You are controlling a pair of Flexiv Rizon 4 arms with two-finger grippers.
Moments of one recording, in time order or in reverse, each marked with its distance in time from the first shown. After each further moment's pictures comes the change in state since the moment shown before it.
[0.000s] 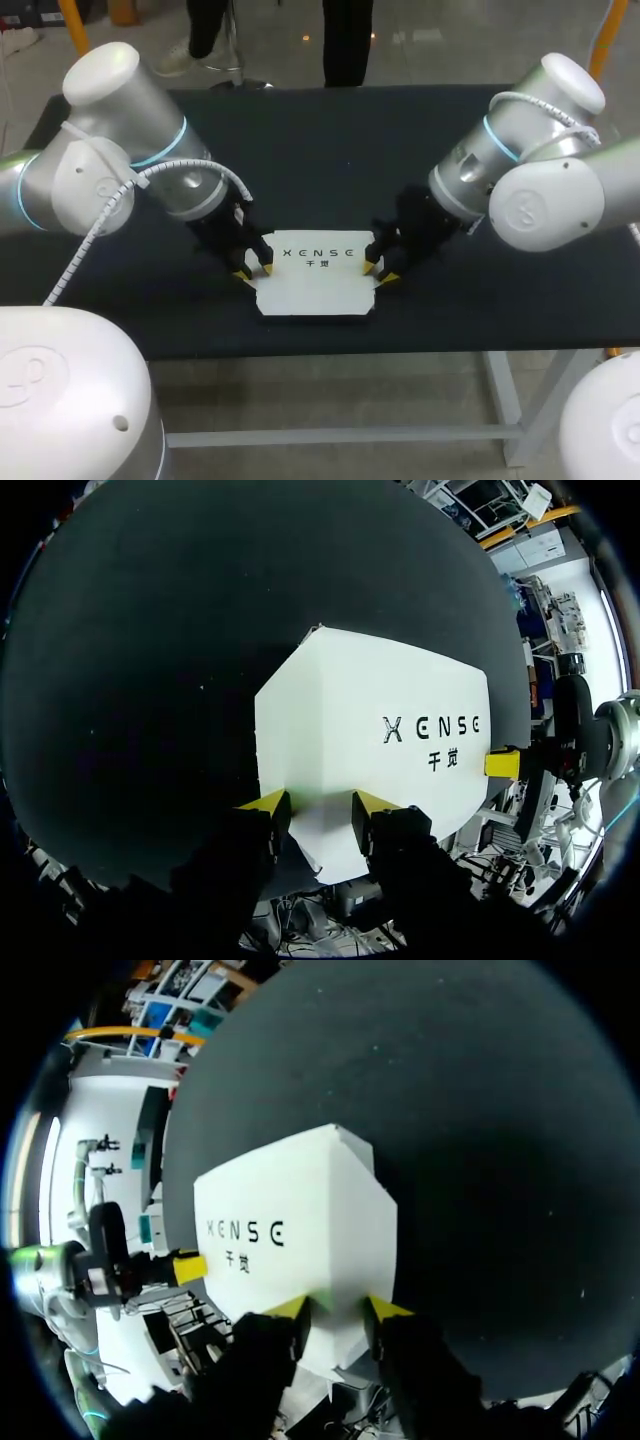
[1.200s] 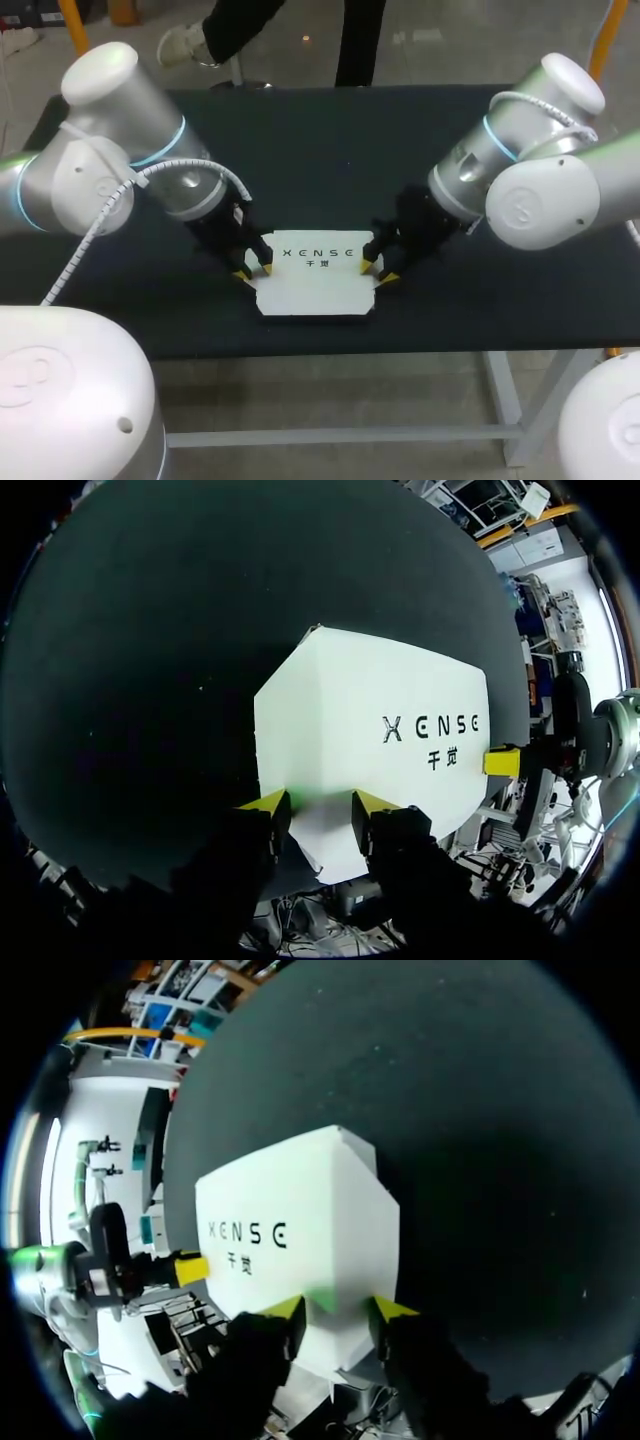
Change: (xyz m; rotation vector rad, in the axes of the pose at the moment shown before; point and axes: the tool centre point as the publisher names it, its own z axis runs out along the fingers) left arm 0.000 0.000 0.000 -0.005 0.014 0.005; right arm 0.003 0.001 0.001 -0.003 0.010 0.003
